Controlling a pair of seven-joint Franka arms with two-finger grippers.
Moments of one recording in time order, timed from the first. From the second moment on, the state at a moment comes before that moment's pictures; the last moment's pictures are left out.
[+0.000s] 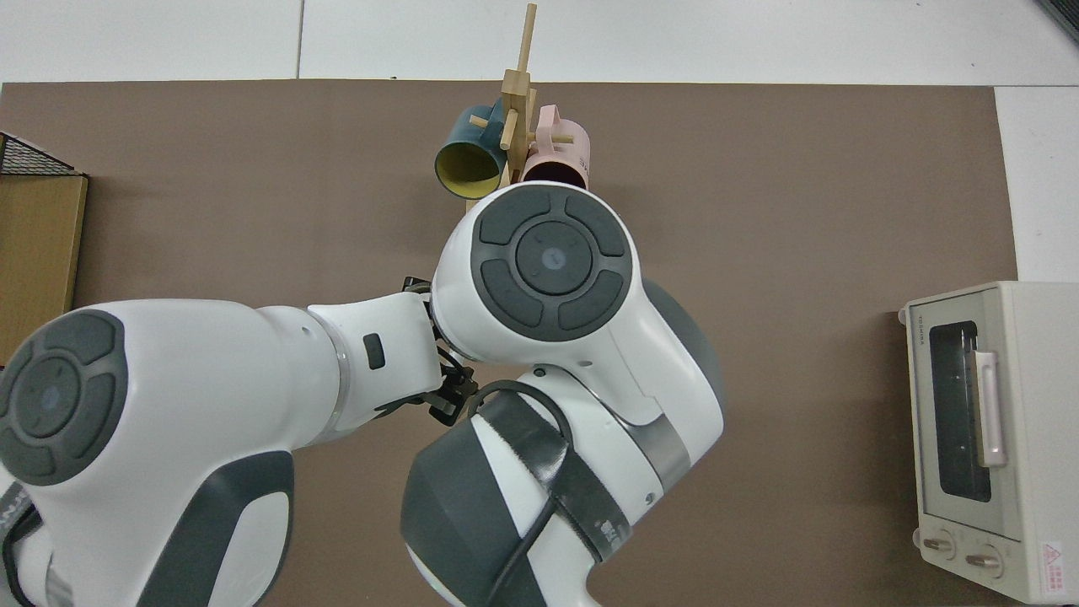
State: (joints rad) left arm -0.15 -0.17 -0.30 -1.93 -0.33 1.97 0.22; right arm 0.58 0.37 0.11 -1.26 0.08 1.81 0.94
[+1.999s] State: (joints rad) left arm -0.16 -0.17 -0.30 -1.94 -0.33 2.00 0.19; right arm 0.57 0.38 0.10 -1.26 0.13 1.83 1.01
